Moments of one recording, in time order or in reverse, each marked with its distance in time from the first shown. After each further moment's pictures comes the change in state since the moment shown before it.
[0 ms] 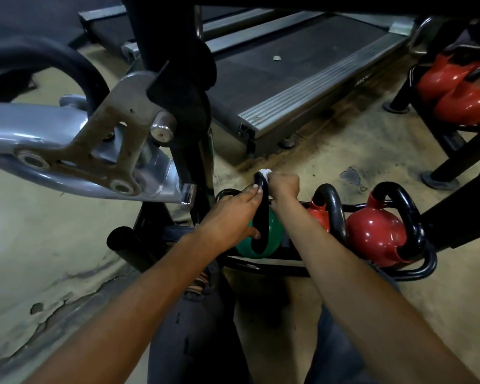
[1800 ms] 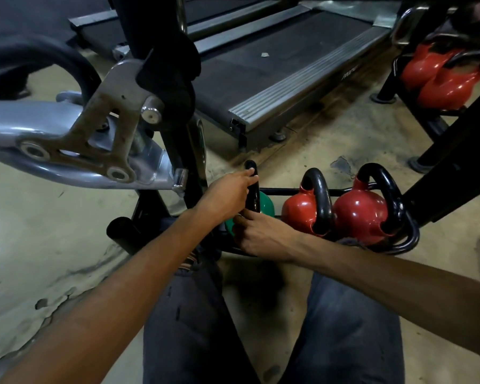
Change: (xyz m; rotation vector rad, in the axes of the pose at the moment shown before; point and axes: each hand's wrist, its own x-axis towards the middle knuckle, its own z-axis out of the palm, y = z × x) left_hand 0.023 -0.003 0.020 -0.207 0.101 -0.058; right_hand -0.106 0.052 -0.071 -1.747 -0.691 -1.919
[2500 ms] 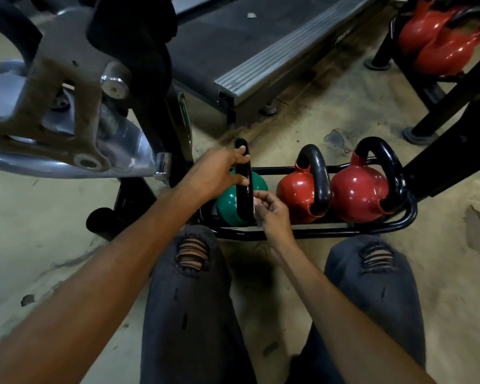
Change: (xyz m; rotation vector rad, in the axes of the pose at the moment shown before) left_hand 0.004 -0.003 -0.025 -0.206 -0.036 -0.005; right_hand 0.003 -0.039 0.041 2.005 0.847 1.537
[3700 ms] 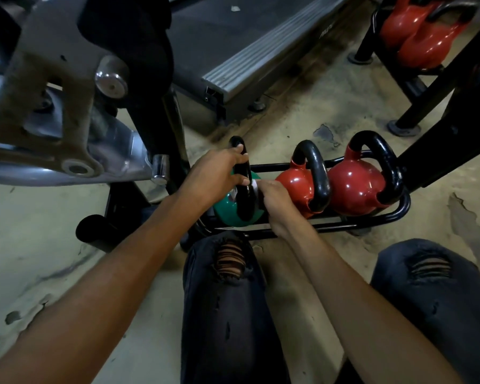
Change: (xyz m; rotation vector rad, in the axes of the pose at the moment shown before) left_hand 0.002 -0.003 0.005 0.072 -0.006 0.022; right_hand 0.015 -0.043 0.011 -0.236 -0.047 0.099
